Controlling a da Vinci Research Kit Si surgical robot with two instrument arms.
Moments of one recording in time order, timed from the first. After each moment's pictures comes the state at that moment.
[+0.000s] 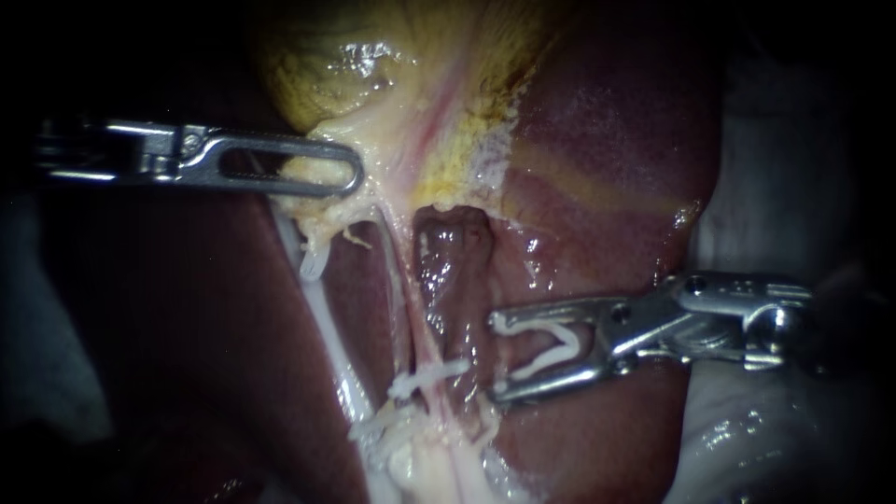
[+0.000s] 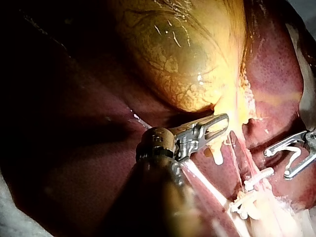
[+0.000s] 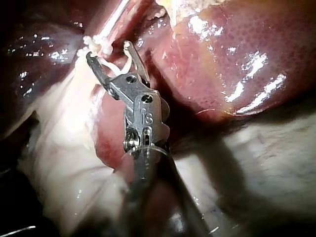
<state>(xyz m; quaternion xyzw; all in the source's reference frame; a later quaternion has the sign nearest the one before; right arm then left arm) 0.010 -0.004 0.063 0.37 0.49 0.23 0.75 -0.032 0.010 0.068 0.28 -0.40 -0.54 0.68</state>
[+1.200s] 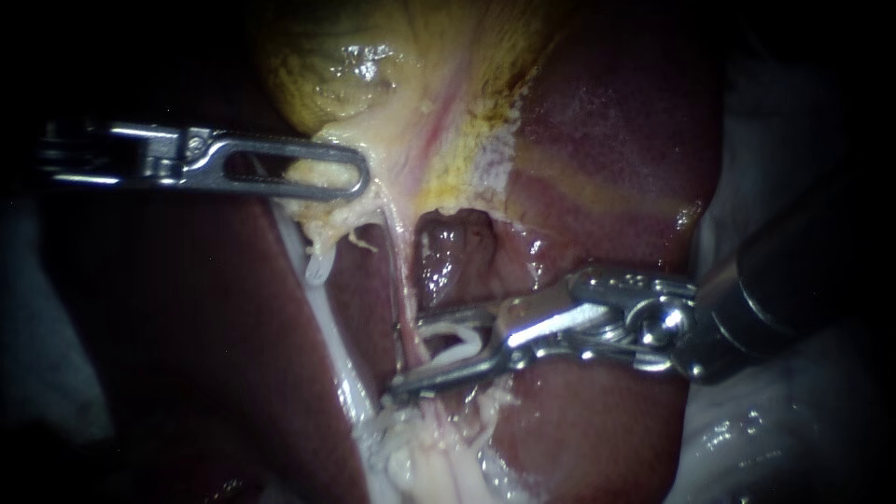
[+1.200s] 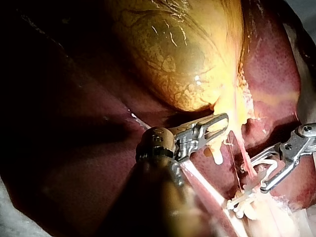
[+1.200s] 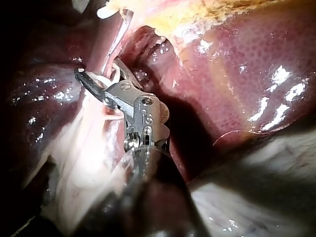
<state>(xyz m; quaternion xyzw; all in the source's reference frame) 0.016 -0.005 0.065 0.43 0.50 0.26 0.71 -0.033 0.009 0.068 0.28 -0.40 -0.54 0.68</state>
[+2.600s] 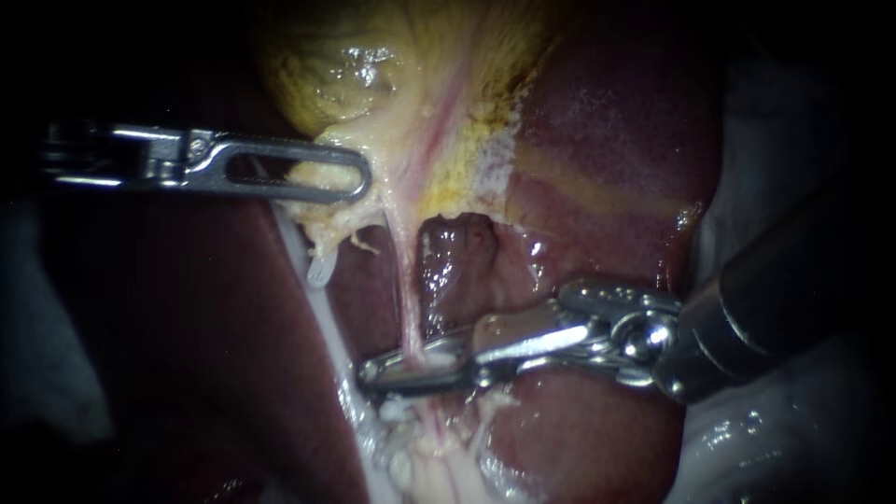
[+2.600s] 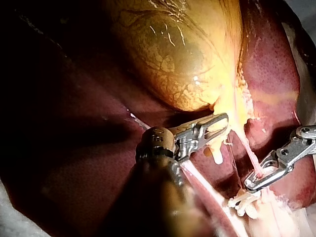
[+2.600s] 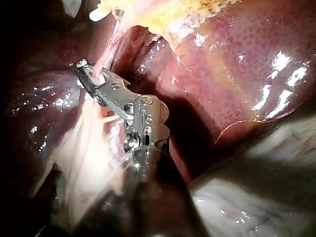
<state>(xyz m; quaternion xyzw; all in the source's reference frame) 0.016 -0.006 0.065 0.46 0.50 0.29 0.67 -0.033 0.009 0.068 0.28 -0.40 -0.54 0.68</state>
